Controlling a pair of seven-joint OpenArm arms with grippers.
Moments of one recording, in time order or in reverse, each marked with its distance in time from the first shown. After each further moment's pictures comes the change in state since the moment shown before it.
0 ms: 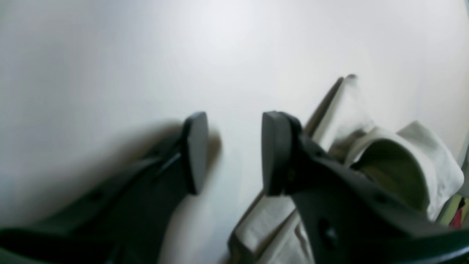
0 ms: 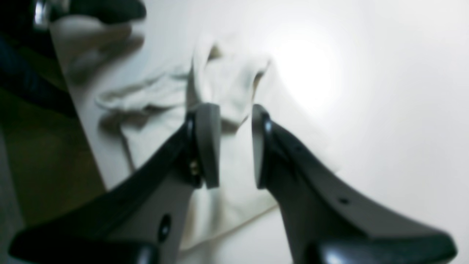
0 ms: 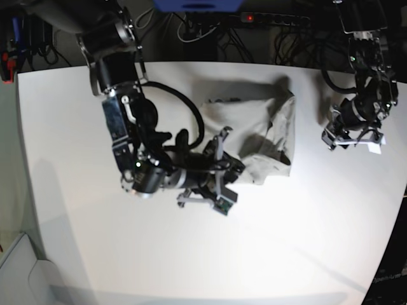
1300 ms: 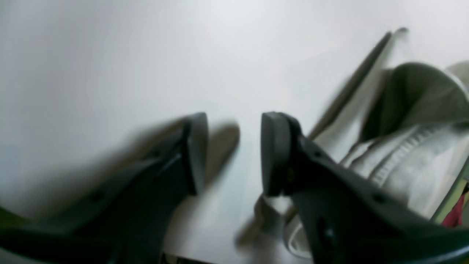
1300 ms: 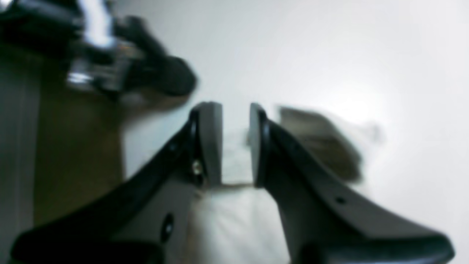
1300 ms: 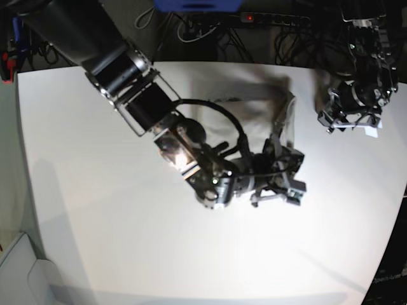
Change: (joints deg) left arm 4.5 0.5 -2.2 1.2 -0.4 -0.3 5.0; right arm 12.4 -5.7 -21.5 -22.2 0.8 -0.2 19.0
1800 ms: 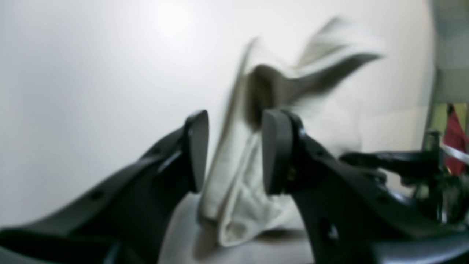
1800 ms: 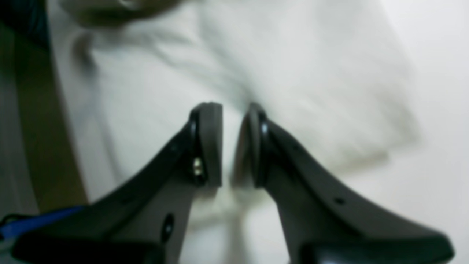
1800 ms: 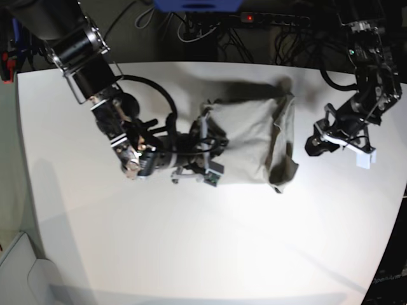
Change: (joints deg) left arm -2.1 2.8 0.0 10.3 -0.8 -22.3 1.2; right arm -9.9 18.2 8.3 7.6 0.6 0.3 -2.3
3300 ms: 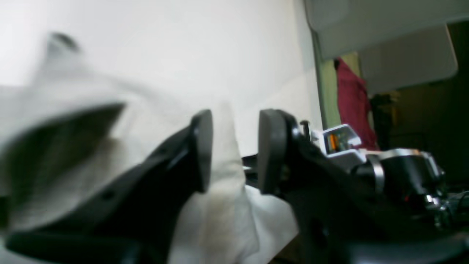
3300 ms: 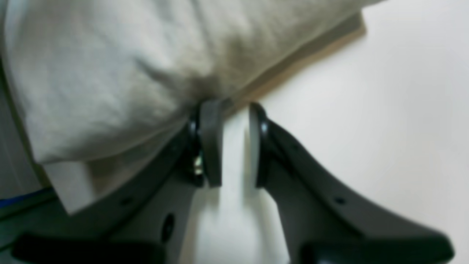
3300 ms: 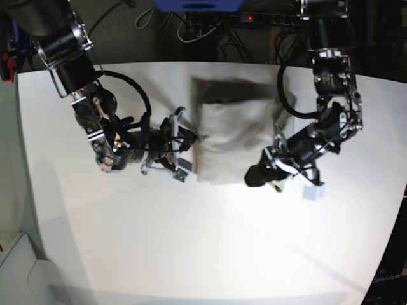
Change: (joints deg) left arm -11.2 8.8 10.8 -9.6 -4.2 -8.3 -1.0; right arm -2.4 4.1 4.0 -2.3 -0.6 -0.1 -1.4
